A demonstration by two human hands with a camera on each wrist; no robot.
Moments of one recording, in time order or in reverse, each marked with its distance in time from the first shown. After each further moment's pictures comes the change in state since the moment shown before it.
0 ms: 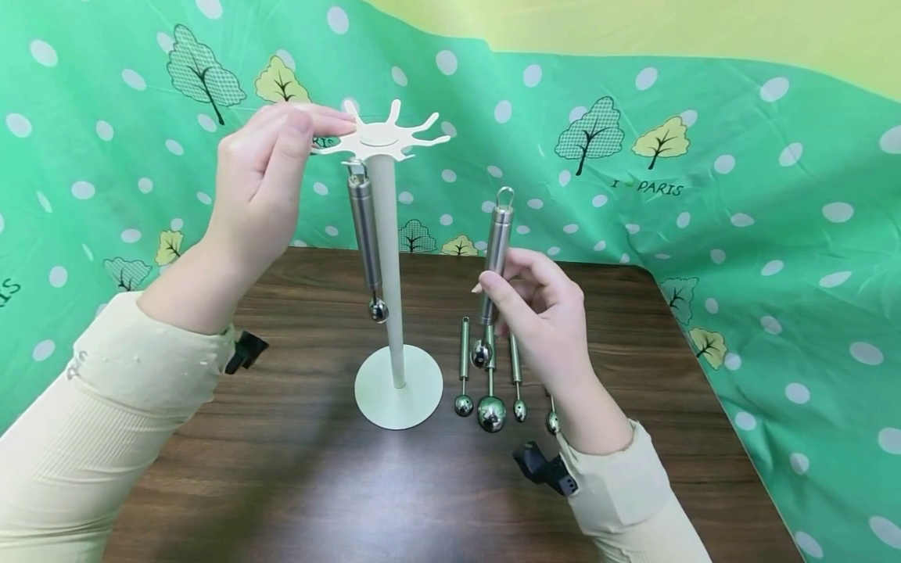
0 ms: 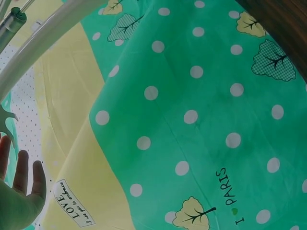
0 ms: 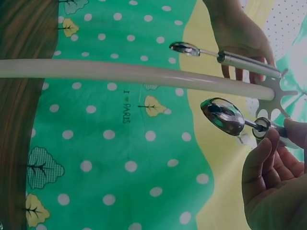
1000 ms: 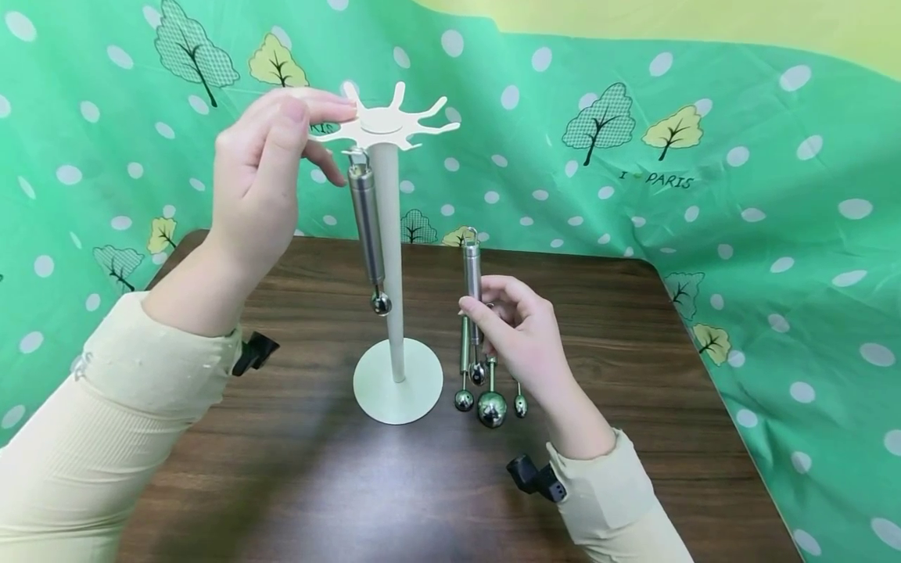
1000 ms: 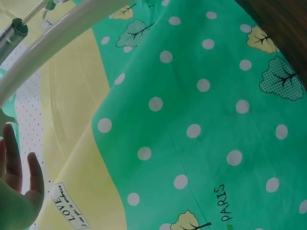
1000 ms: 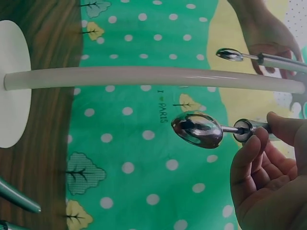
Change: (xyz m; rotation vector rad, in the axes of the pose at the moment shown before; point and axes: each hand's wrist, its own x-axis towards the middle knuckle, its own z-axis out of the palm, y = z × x) left_hand -0.005 -0.007 0.009 -0.222 0.057 0.008; right_hand -0.015 0.036 0.006 -0.065 -0.098 0.279
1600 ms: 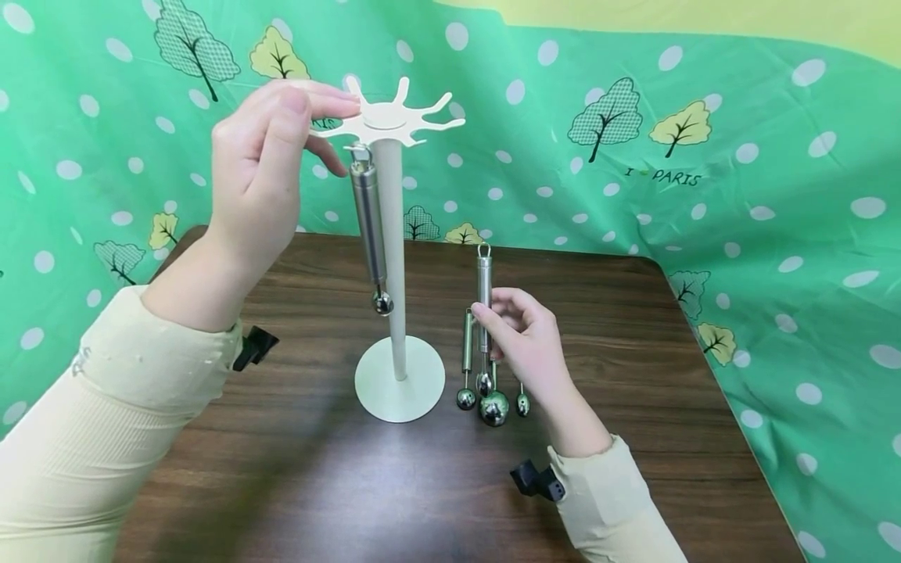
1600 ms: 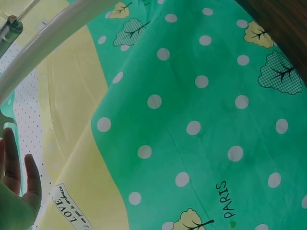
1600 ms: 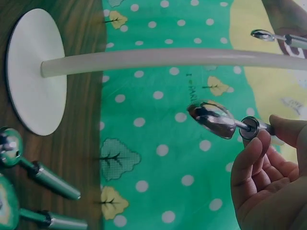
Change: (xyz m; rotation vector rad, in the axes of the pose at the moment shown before) left_hand 0.002 -0.001 -0.001 0.051 0.004 0.029; right_hand -0.001 0.030 -0.005 -0.063 0.033 0.168
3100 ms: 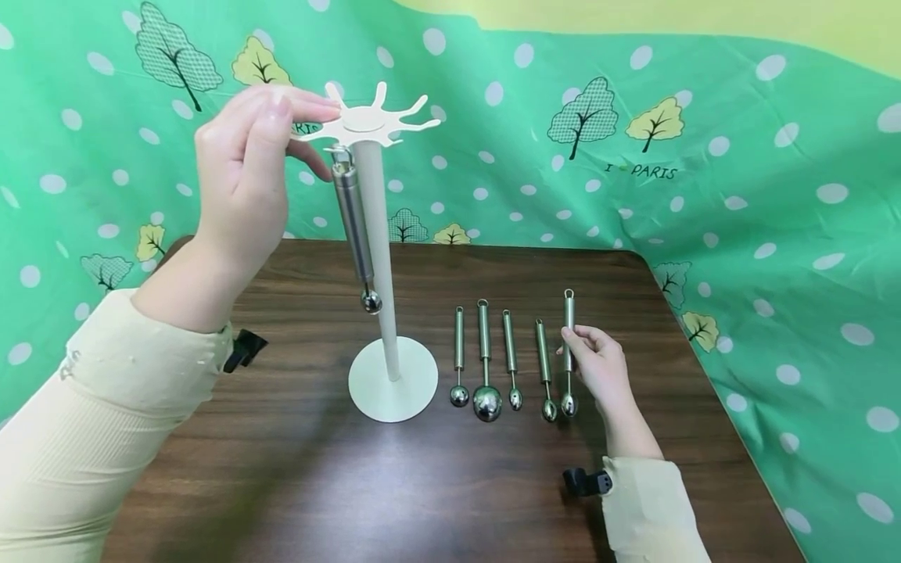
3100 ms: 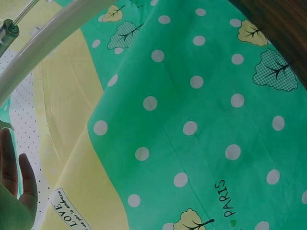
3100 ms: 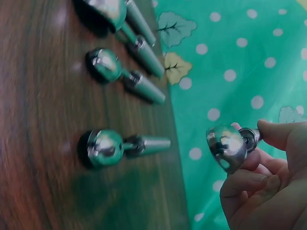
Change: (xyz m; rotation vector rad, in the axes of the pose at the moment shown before) left_hand 0.001 0.002 0.004 -0.003 0.032 -0.033; right_hand -0.021 0.091 -0.111 -0.217 0.161 0.398
